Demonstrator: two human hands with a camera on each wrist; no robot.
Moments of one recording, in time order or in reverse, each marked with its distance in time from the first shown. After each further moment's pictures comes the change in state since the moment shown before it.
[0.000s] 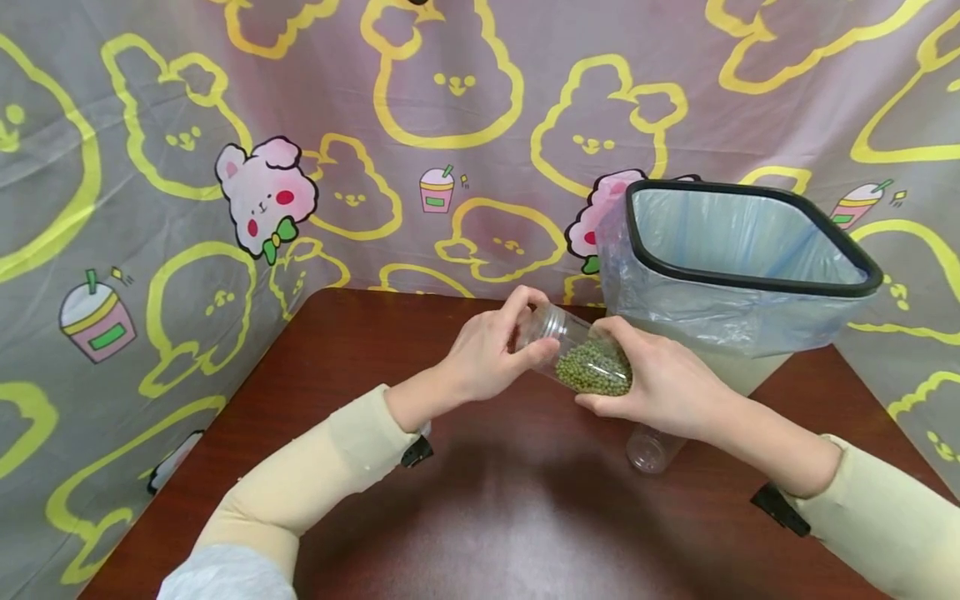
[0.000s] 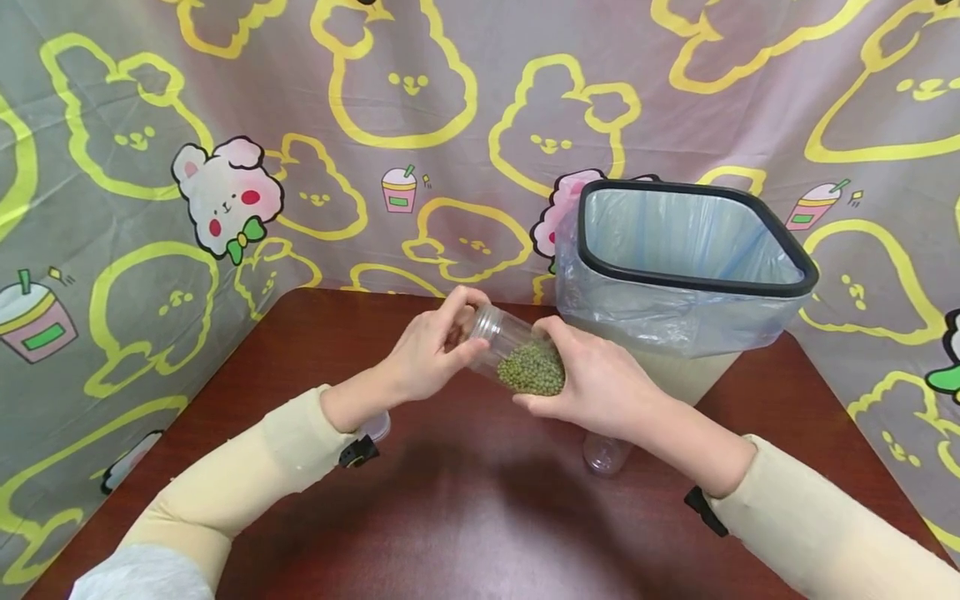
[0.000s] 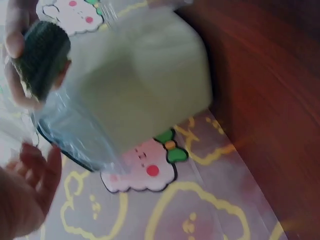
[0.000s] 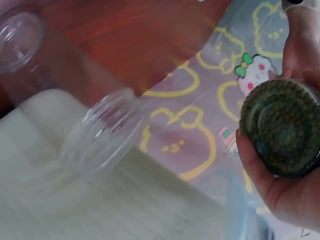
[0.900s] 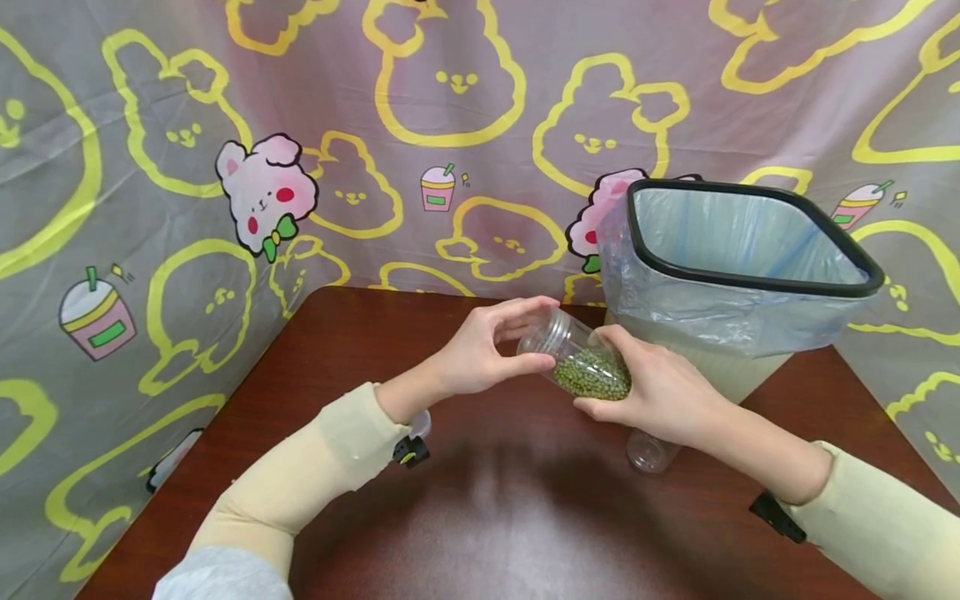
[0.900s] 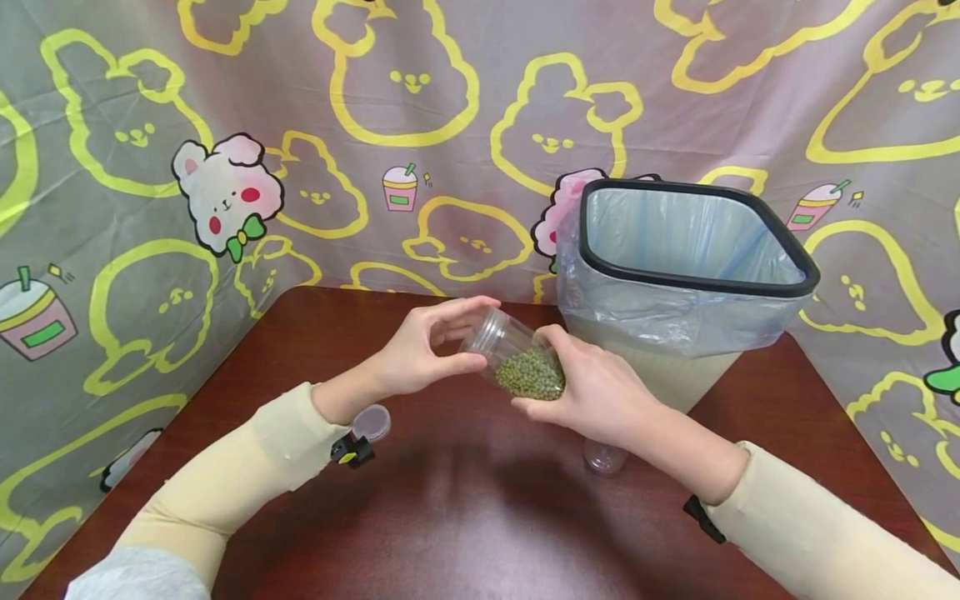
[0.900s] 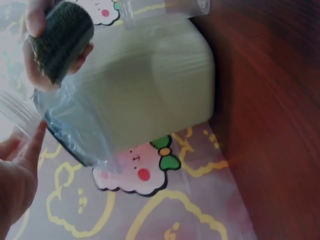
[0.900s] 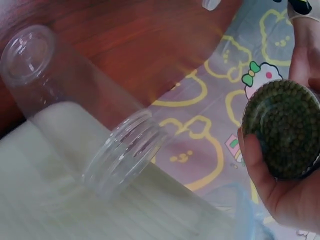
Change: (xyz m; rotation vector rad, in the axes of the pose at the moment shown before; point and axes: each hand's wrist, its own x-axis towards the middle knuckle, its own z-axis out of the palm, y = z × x) left_hand -0.004 -0.007 -0.005 -0.576 -0.091 0.021; right_hand -0.003 0.001 0.007 -0.021 -0.010 0.070
